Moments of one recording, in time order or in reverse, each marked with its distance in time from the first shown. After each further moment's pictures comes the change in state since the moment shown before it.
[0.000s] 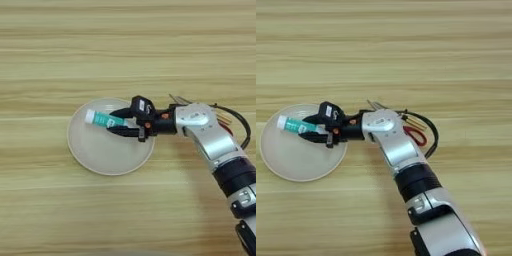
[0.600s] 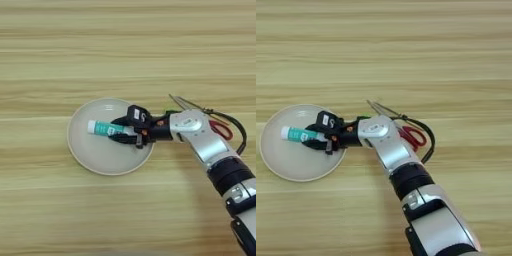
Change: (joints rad) arm -0.029 0.017 0.036 0.141 -0.072 -0.086 -0.039
